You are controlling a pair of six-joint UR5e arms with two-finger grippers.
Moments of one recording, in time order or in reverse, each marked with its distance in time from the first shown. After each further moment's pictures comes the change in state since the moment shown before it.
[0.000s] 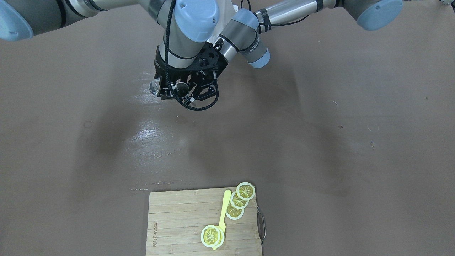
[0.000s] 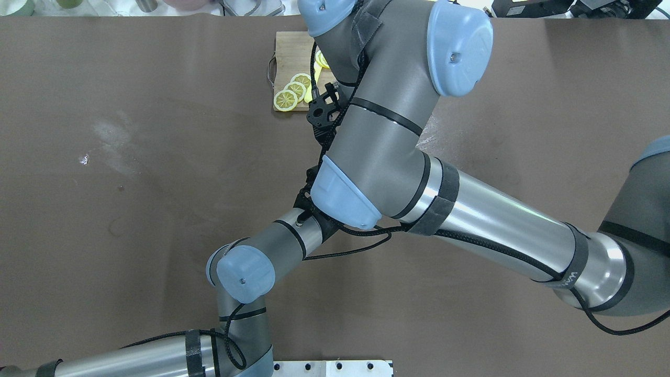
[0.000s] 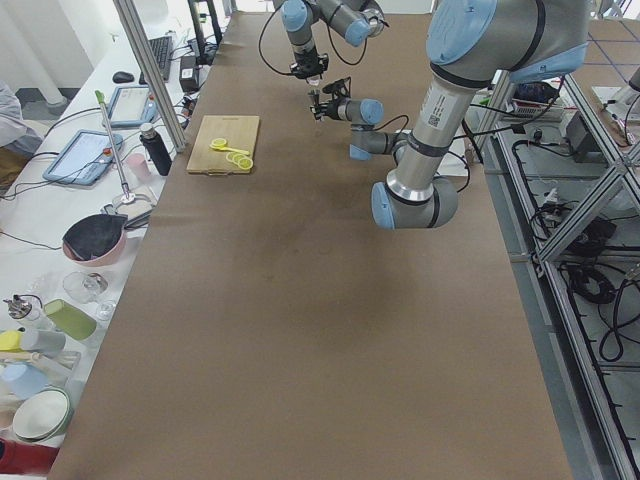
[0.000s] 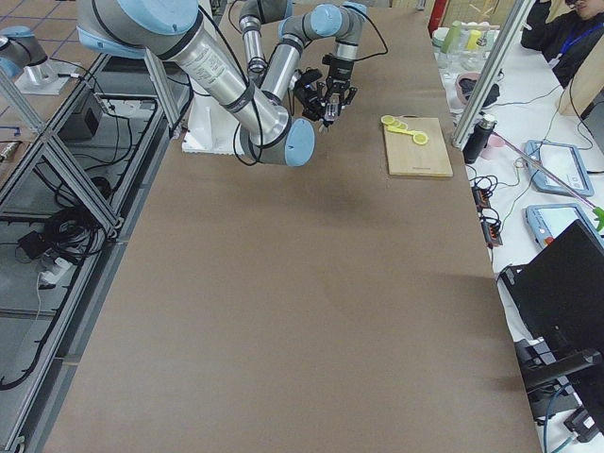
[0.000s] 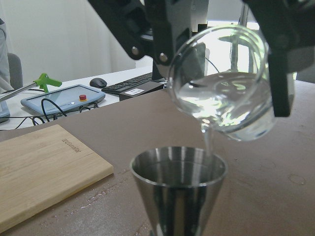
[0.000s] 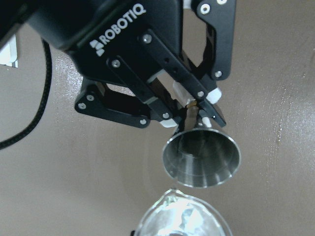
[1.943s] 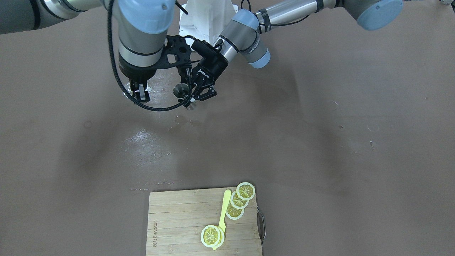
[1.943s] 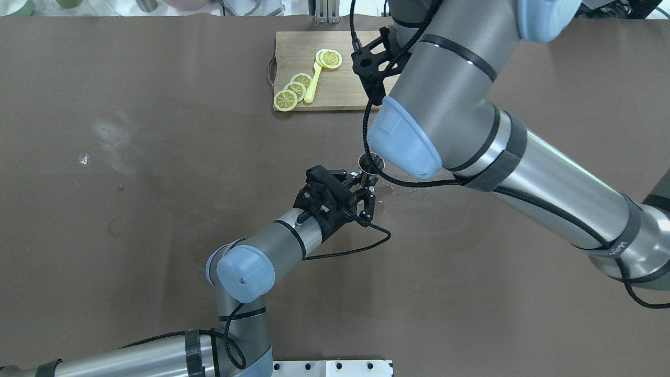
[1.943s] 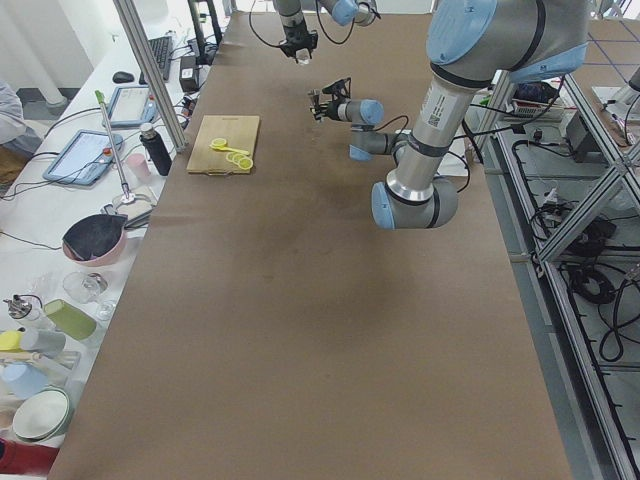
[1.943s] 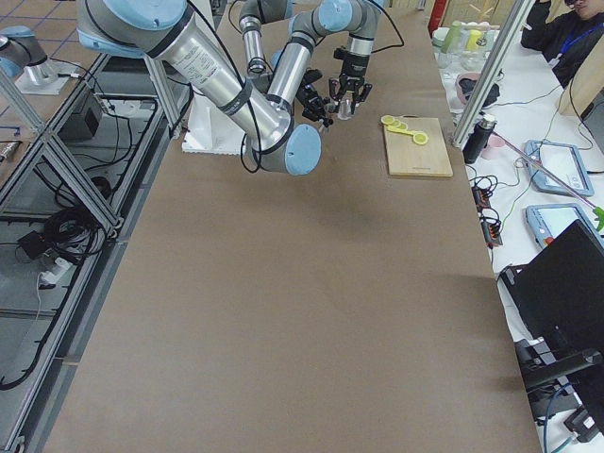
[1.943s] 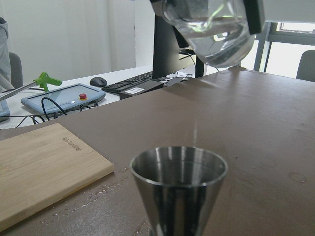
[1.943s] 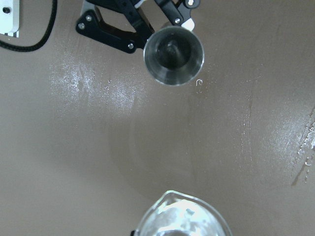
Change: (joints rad) left arm 0.000 0.001 0.003 0.000 -0.001 0.000; right arm 0.161 -0.087 0.151 -0.015 0.080 -0.145
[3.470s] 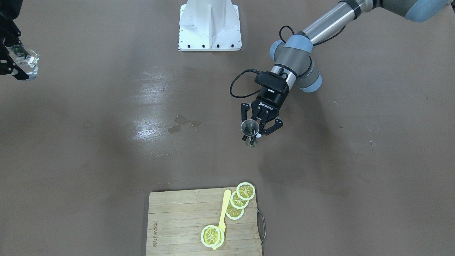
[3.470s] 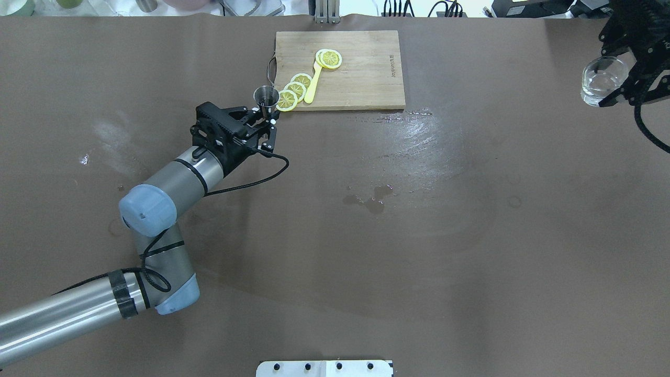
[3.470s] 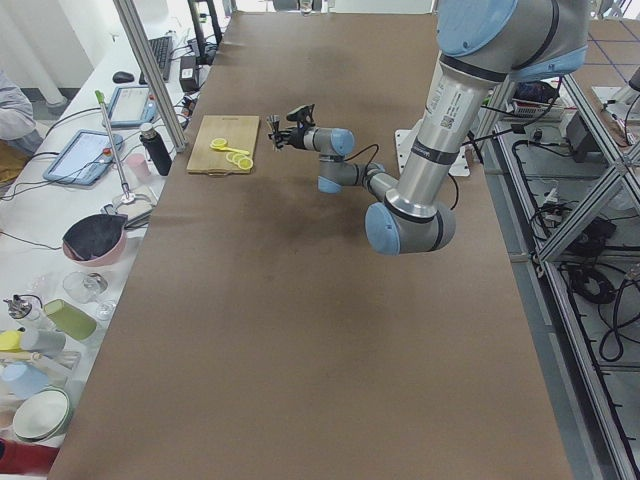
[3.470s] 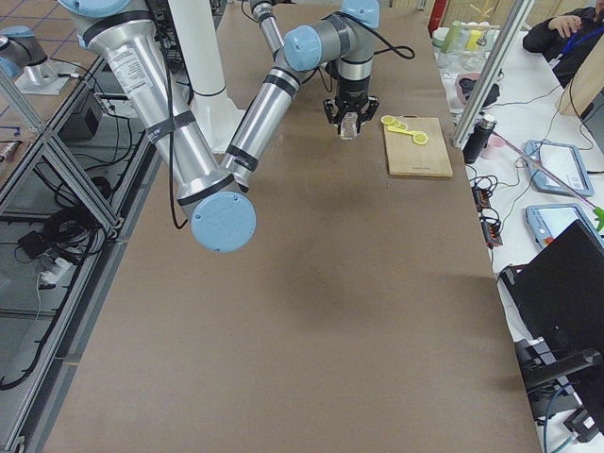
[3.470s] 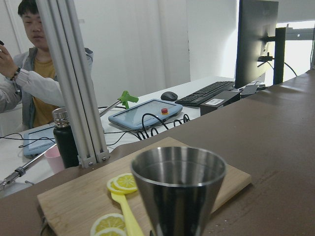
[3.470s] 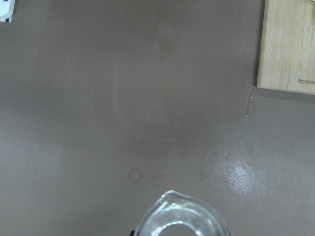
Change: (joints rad) left arm -0.236 0.221 -0.007 -0.160 -0.024 0.000; right arm 0.403 -0.503 0.400 0.276 0.328 -0.126
